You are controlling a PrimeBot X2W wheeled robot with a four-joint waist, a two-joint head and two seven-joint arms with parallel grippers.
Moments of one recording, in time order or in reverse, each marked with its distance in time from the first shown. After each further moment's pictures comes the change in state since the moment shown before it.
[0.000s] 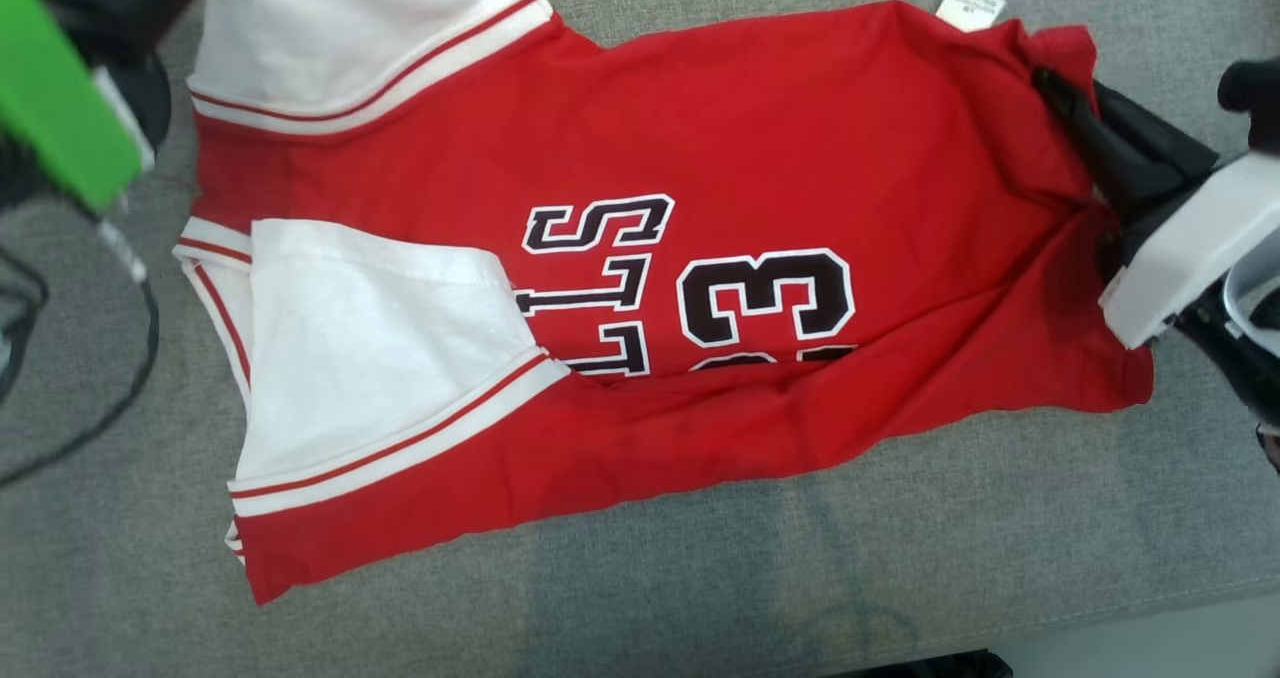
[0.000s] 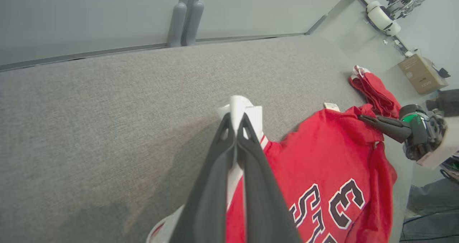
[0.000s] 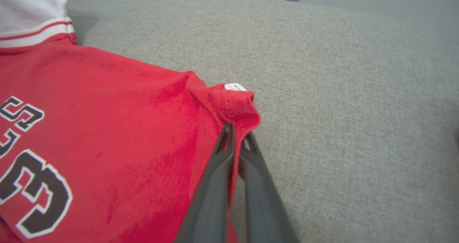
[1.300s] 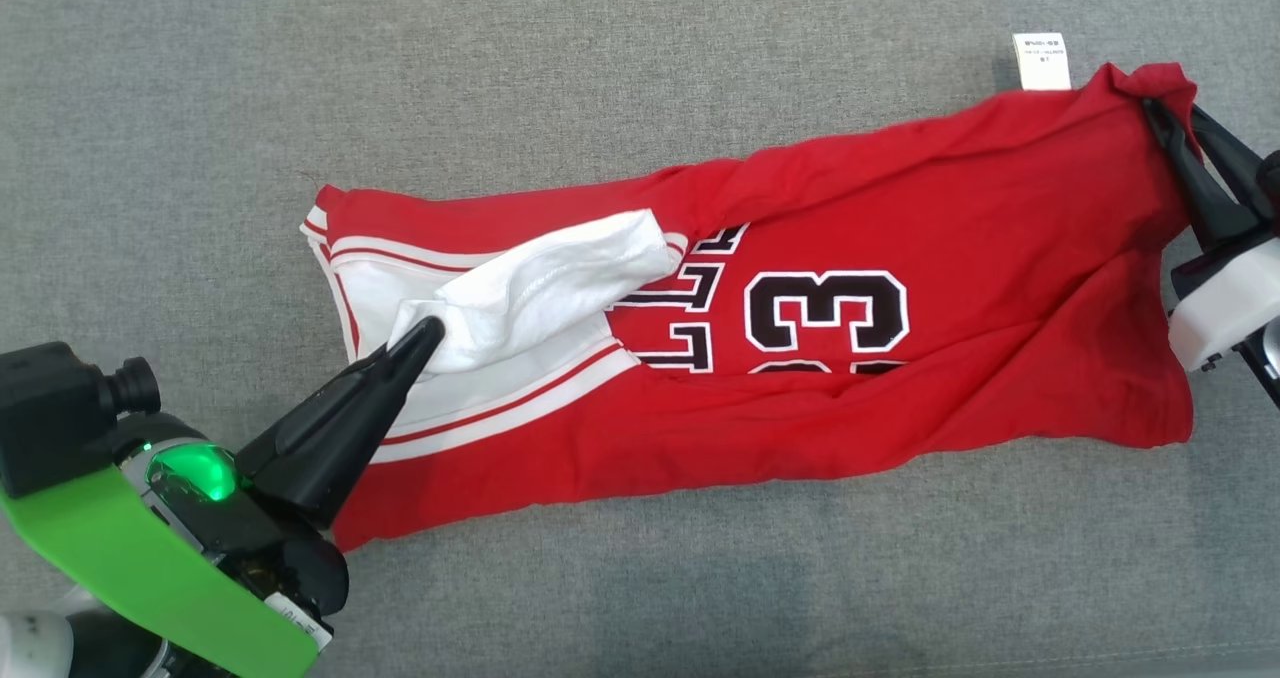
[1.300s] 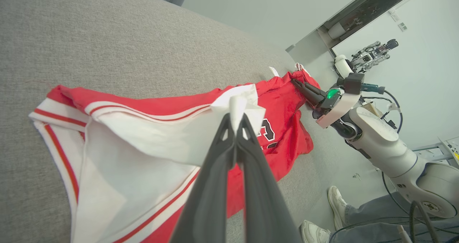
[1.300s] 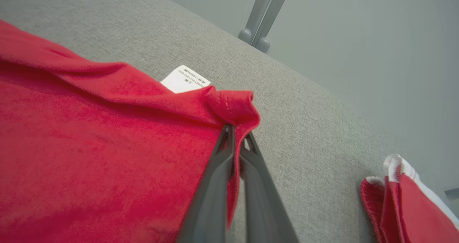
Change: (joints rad) left arm 0.769 0.037 0.069 -0.570 0.007 0.144 -0.354; right arm 0.056 -0.063 -0.016 0.218 -0.360 0.000 -0.349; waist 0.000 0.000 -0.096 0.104
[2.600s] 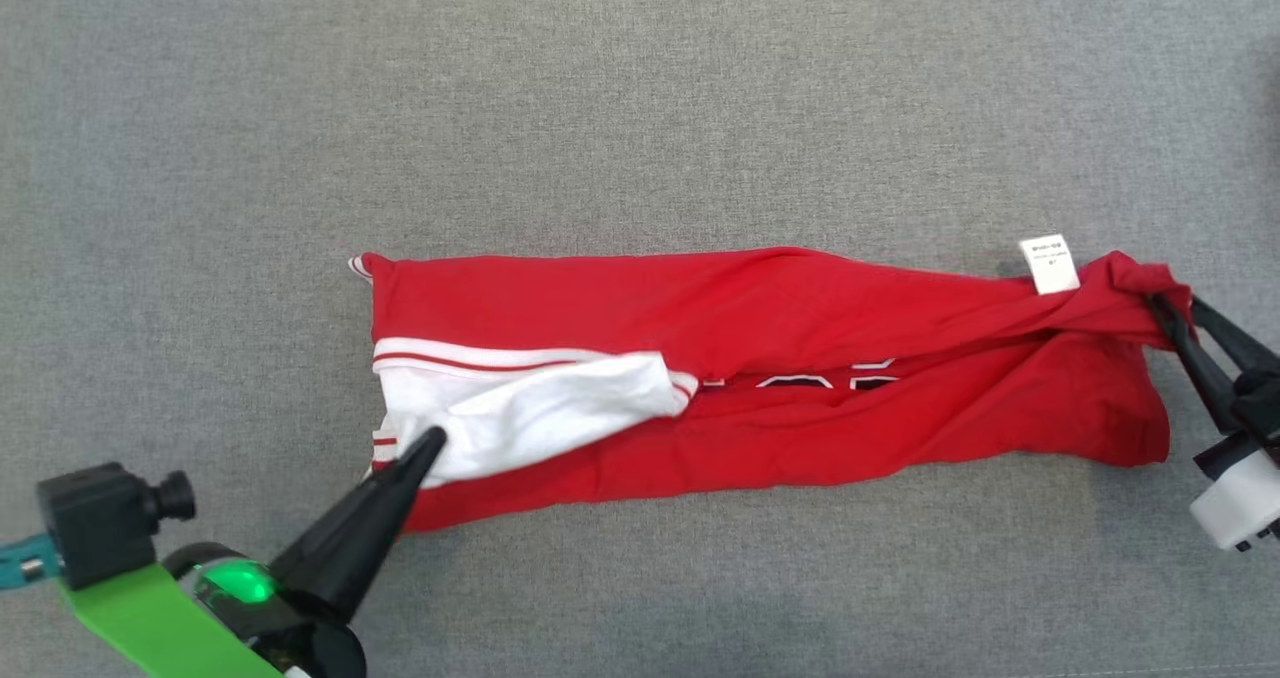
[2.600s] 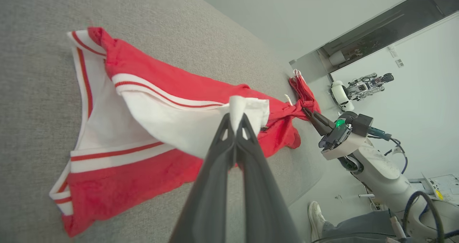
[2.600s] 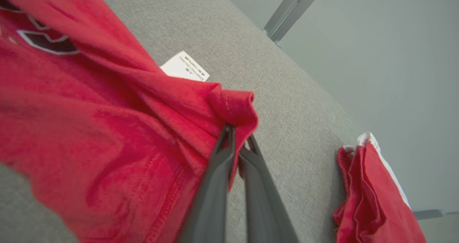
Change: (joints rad) left arm 0.211 -0.042 -0.014 0.080 -0.058 -0.059 -0.112; right arm 0.353 -0.050 -0.085 -0.080 -0.225 0.000 -0.153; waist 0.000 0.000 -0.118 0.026
